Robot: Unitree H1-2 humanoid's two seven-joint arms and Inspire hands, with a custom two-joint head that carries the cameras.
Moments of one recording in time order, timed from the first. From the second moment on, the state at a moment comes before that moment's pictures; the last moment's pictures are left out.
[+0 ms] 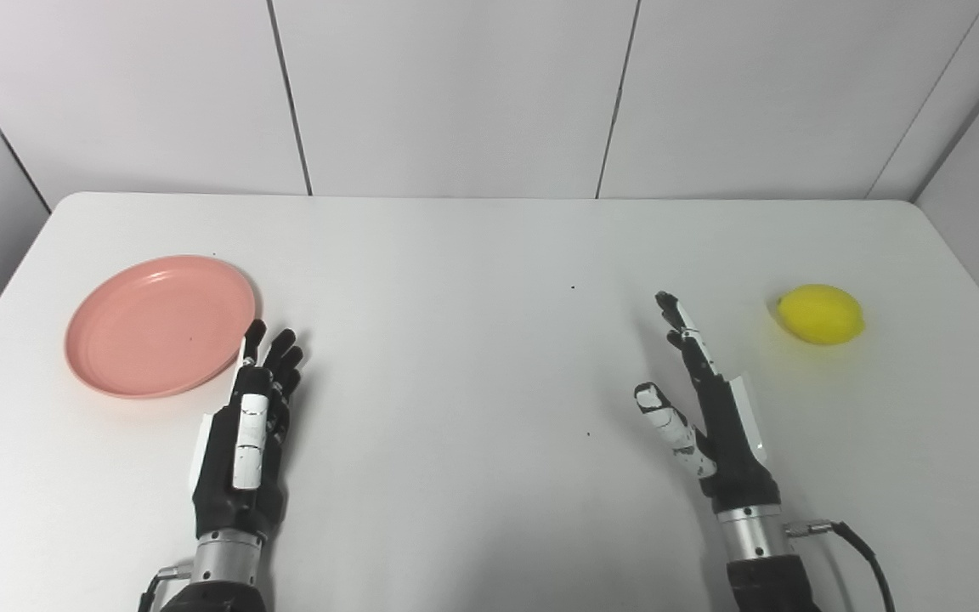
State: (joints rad) left arm 0.11 -0.03 0.07 -0.17 -0.17 -0.01 -0.09; right arm 0.04 -0.09 0.08 -0.08 -0.36 -0.26 -0.10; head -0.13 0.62
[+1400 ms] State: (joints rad) left arm 0.04 -0.06 0.03 -0.05 -0.08 -0.19 -0.04; right arm -0.03 -0.08 -0.11 0.02 0.29 -0.05 0.12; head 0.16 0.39
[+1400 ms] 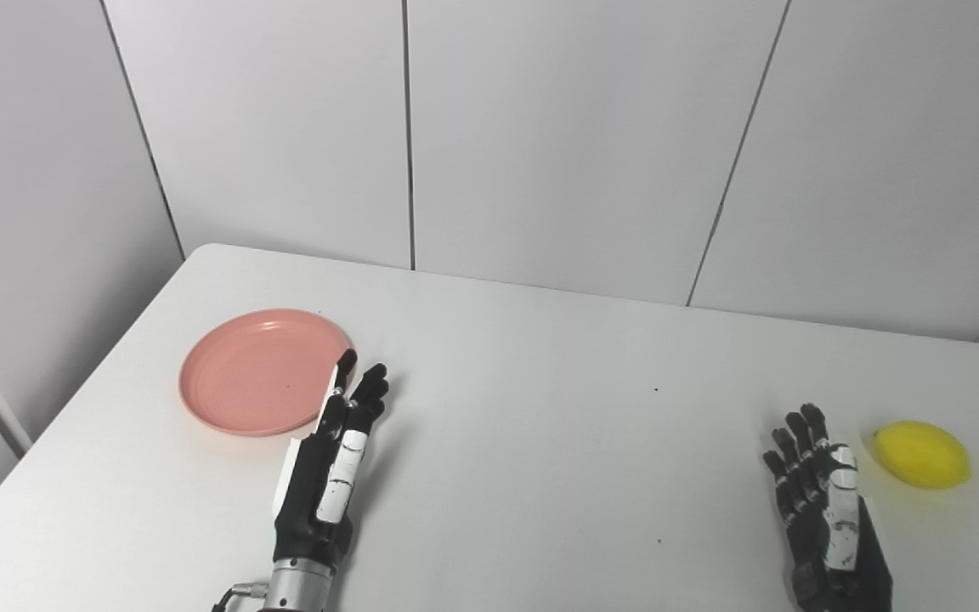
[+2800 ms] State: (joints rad) left arm 0.00 -0.08 0.02 -0.01 -0.07 -0.20 -0.01; right arm -0.07 -0.10 -0.13 0.07 0.30 -0.05 0.17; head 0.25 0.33
